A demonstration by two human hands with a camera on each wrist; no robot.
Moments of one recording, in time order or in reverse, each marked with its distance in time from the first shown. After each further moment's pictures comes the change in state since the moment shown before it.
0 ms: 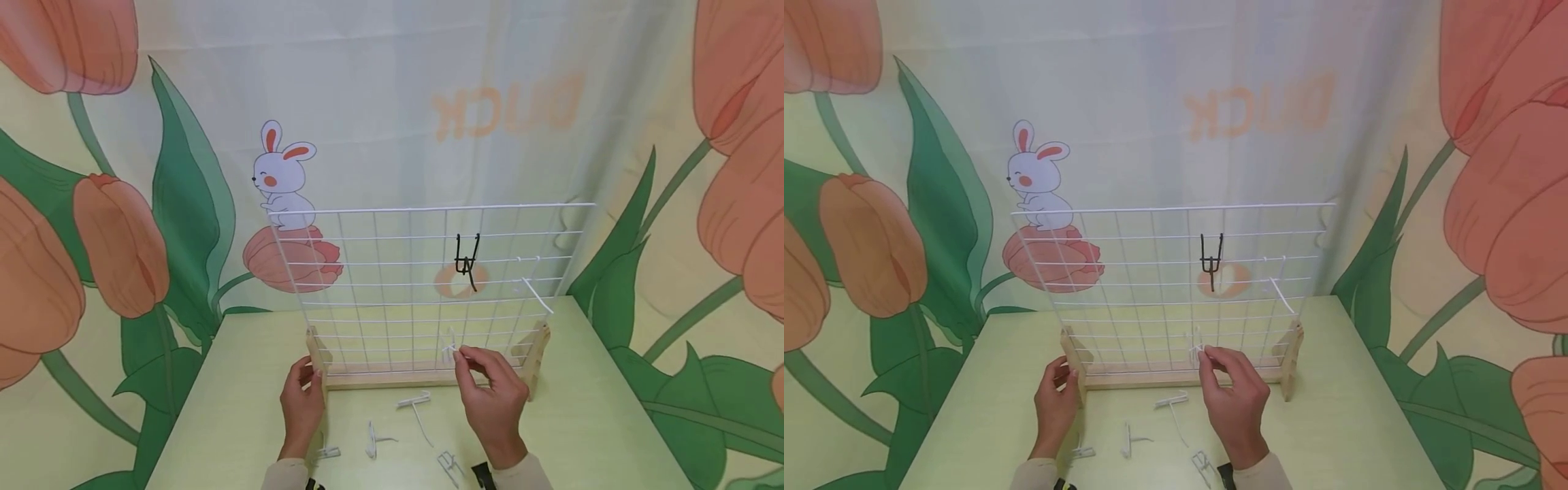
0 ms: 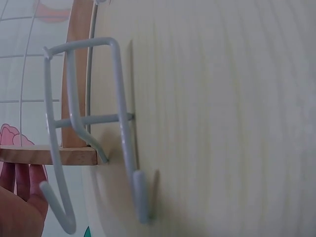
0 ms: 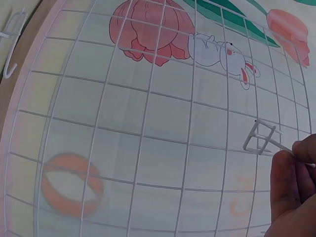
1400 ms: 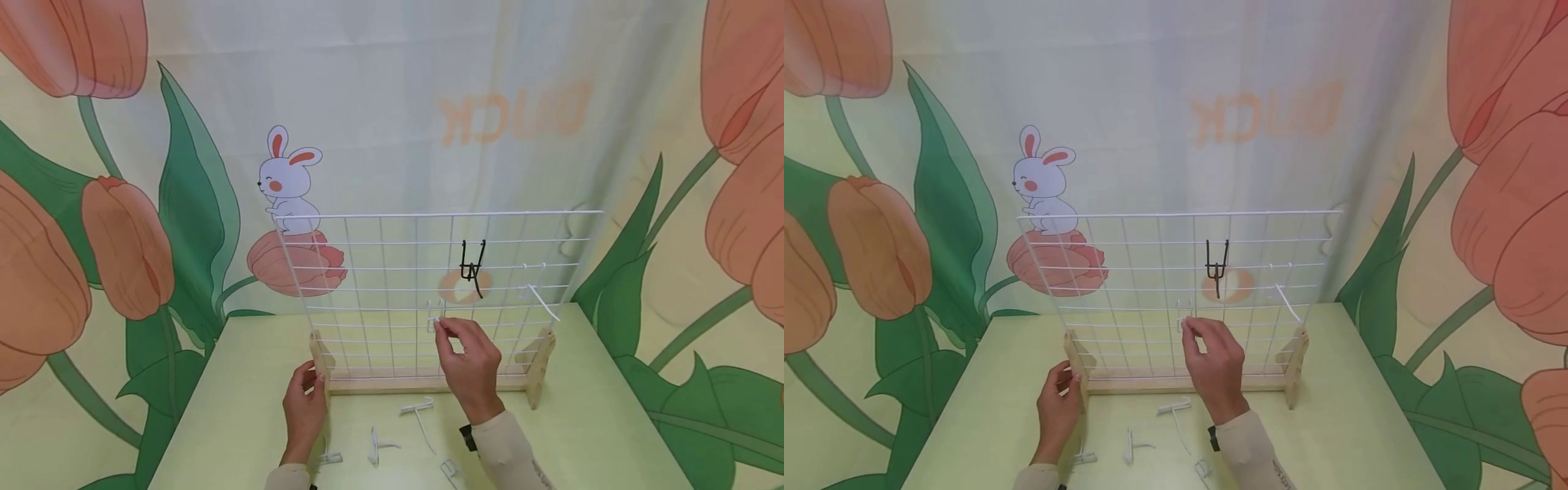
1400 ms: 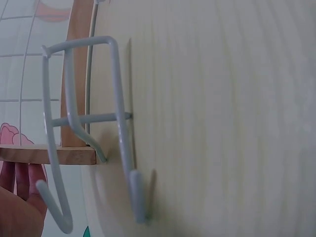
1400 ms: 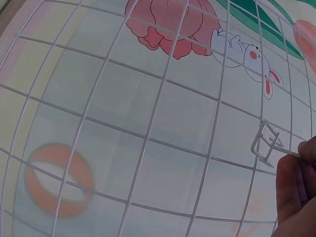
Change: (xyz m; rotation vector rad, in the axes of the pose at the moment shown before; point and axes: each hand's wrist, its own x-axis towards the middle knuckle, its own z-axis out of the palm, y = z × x) left_hand 0.001 -0.001 0.000 -0.004 0.010 0.026; right_hand 0.031 0.021 0.054 -0.087 -0.064 -0.177
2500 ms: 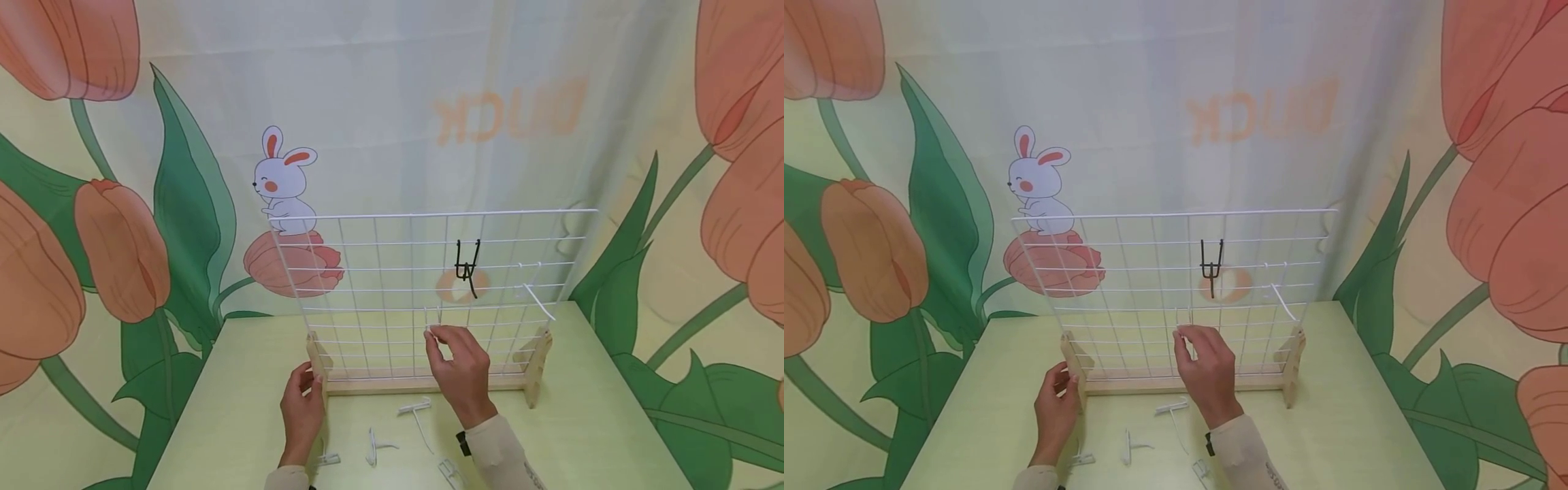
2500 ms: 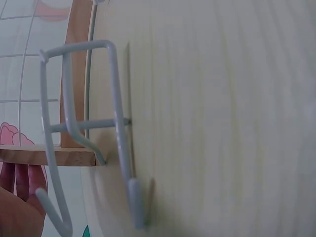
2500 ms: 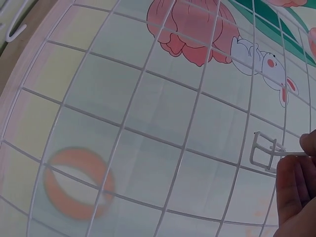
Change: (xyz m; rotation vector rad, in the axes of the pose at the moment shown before) left_hand 0.000 0.000 0.002 0.017 0.020 -0.005; right_hand -0.021 0.010 0.006 -0.047 -0.032 -0.058
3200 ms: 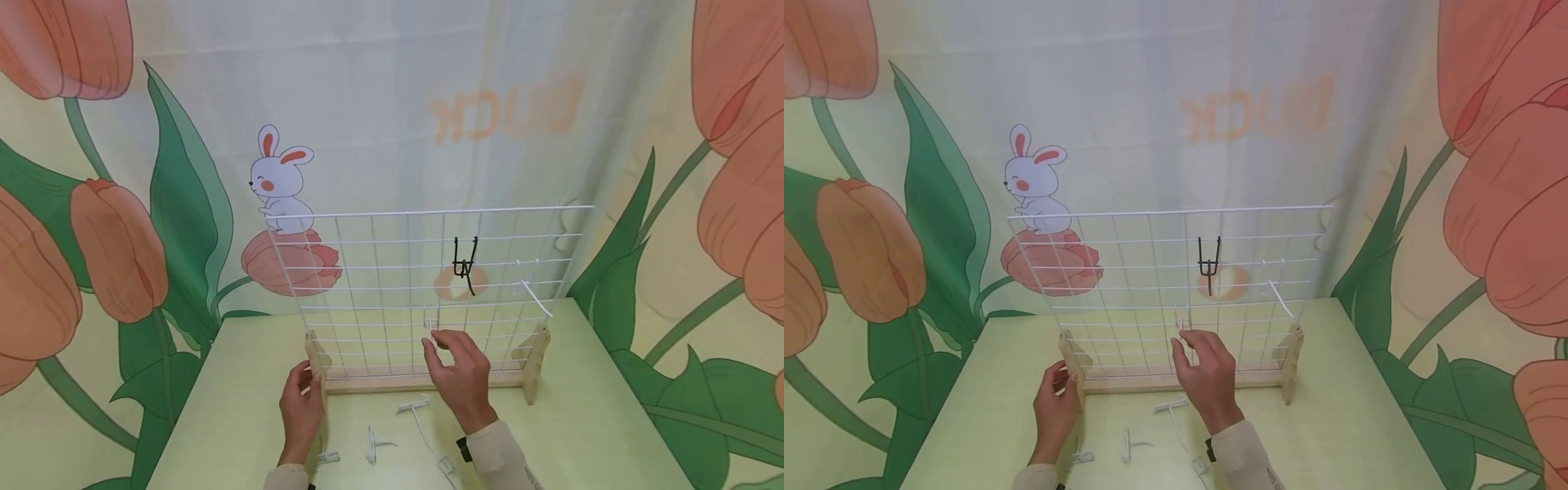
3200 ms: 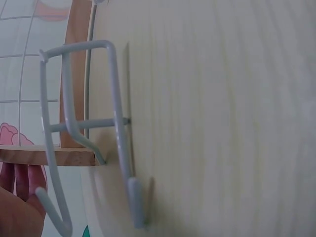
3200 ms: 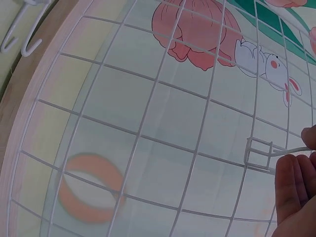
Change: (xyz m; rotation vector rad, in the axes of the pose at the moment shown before) left_hand -0.002 0.001 -0.002 -0.014 -0.037 -0.009; right_hand -0.015 0.000 -0.006 0.014 -0.025 0.063
